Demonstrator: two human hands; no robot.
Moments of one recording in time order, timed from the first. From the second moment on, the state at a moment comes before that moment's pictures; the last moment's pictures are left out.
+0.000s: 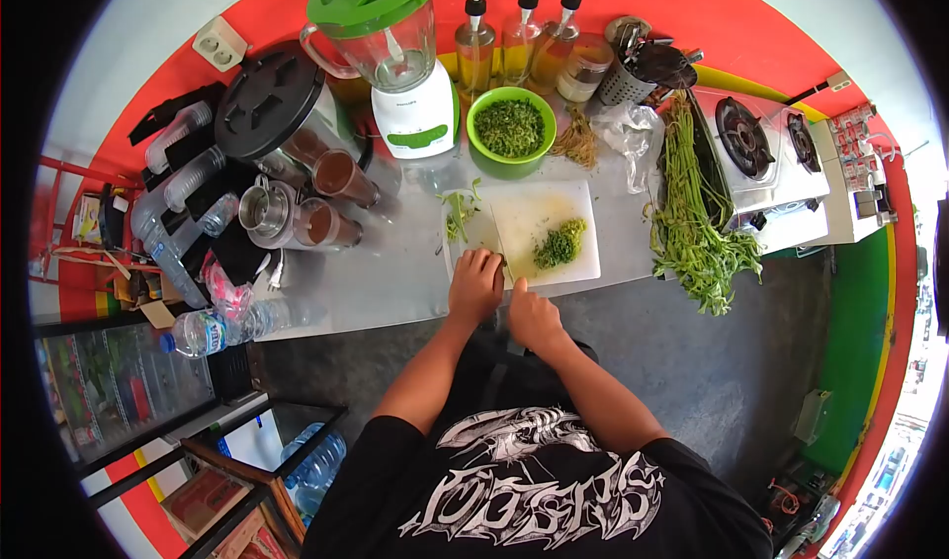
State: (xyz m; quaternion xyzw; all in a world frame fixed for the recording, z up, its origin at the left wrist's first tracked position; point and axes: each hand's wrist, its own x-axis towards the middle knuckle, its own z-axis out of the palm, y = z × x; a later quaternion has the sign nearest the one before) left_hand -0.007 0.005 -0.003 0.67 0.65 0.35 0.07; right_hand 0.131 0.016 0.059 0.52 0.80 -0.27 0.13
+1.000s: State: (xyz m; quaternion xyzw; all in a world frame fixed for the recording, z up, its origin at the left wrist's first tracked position) left_hand -0.010 0.002 -0.011 0.65 0.64 0.41 0.06; right_hand 0.126 0.023 0.051 0.52 0.80 -0.27 0.14
